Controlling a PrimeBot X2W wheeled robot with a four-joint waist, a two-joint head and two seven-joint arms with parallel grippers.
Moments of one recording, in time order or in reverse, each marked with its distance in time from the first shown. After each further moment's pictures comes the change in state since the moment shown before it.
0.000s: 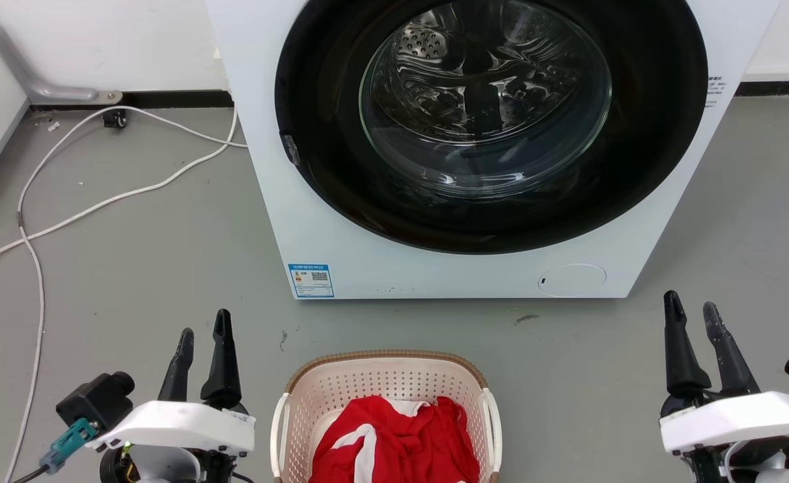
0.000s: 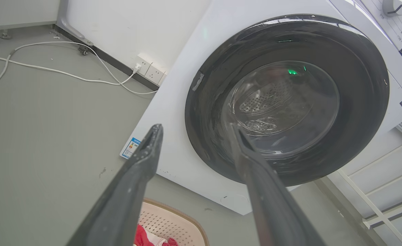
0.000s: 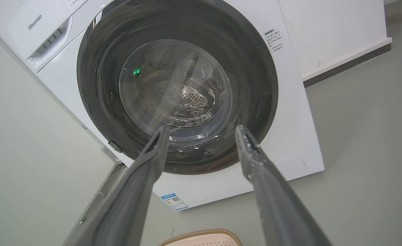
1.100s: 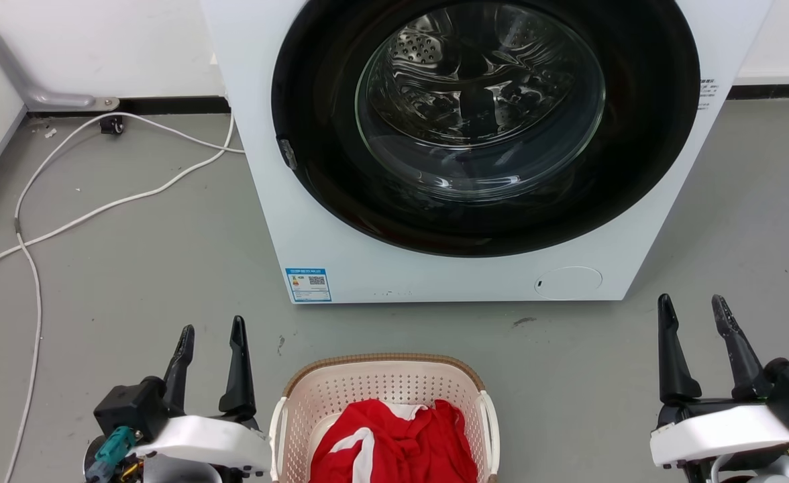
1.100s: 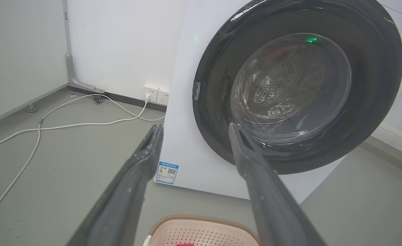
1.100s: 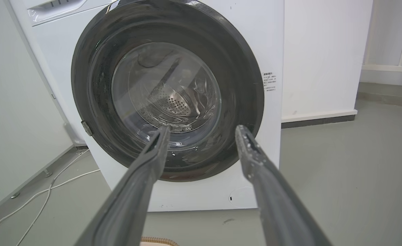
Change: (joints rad) left arm 0.027 0.002 -0.025 -0.011 0.352 0.001 -0.084; right arm 0.031 0.000 0.006 -0.041 -0.351 0.000 -0.084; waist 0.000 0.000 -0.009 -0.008
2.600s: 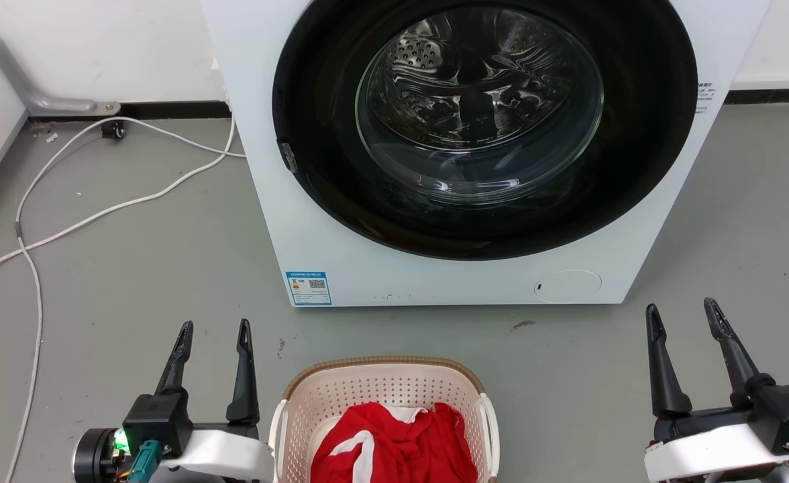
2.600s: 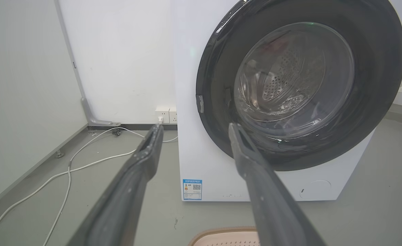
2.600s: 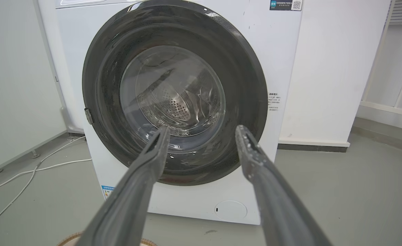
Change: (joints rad) left arm 0.025 0.002 -0.003 -0.025 0.252 0.026 -0.069; right arm 0.032 -0.001 0.007 -0.027 -0.170 0.000 -0.069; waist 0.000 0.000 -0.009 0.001
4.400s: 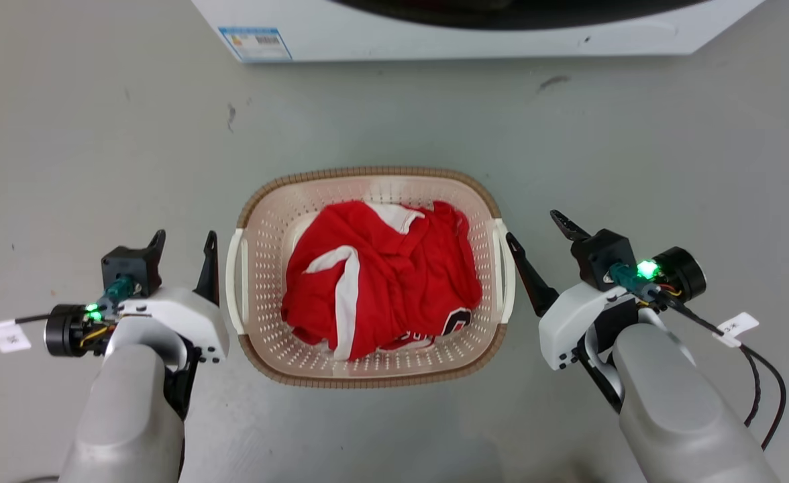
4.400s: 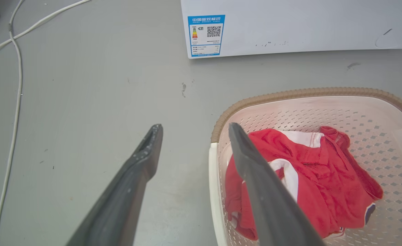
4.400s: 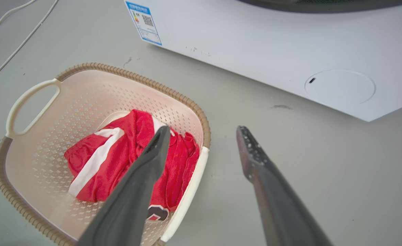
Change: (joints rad) left arm -0.554 0.128 0.053 0.712 0.016 -0.115 0.000; right arm -0.617 -0.002 0.312 0.761 -0.078 0.000 0.000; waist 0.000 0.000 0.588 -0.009
